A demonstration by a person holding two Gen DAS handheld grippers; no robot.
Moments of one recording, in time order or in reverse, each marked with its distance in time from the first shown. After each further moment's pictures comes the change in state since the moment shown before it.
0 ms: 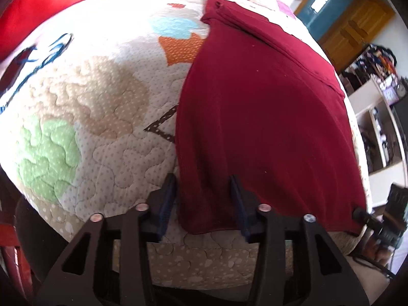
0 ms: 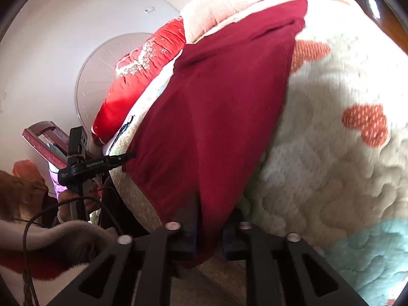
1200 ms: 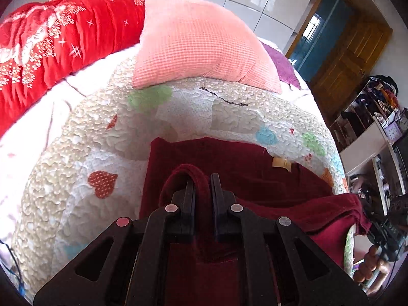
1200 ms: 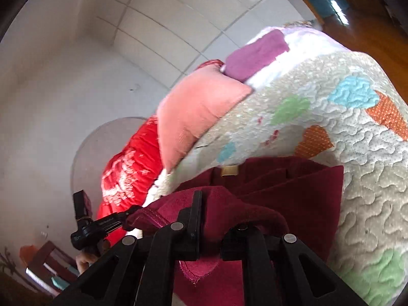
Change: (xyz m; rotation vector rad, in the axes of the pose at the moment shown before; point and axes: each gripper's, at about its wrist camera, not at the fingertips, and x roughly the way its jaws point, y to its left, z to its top) left arm 0.079 -0.083 0.318 0.044 -0.195 -0.010; right arm 0.036 -0.096 0.327 0.181 -0.380 -0.109
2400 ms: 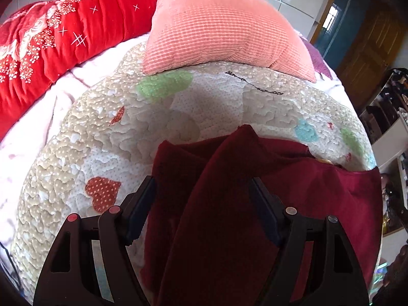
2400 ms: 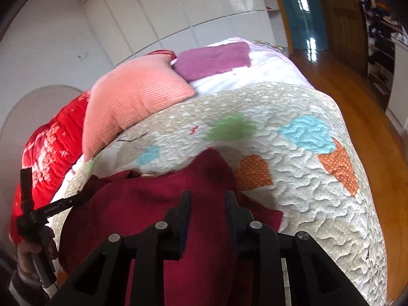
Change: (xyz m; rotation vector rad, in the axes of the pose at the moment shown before) left arm 0.036 0.006 -0.006 0.009 0.005 0.149; right arm 0.004 0.045 0.009 -0.329 0.004 -0.352
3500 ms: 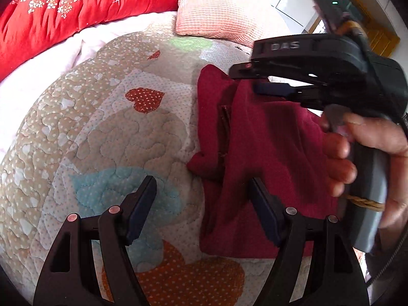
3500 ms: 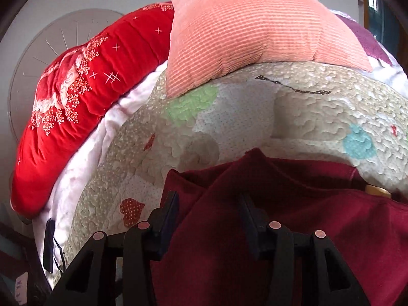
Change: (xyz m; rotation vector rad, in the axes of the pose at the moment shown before) left arm -0.030 0.062 -0.095 -0.084 0.013 -0.147; right arm 0.185 0.278 -0.011 -0.178 0.357 0.139
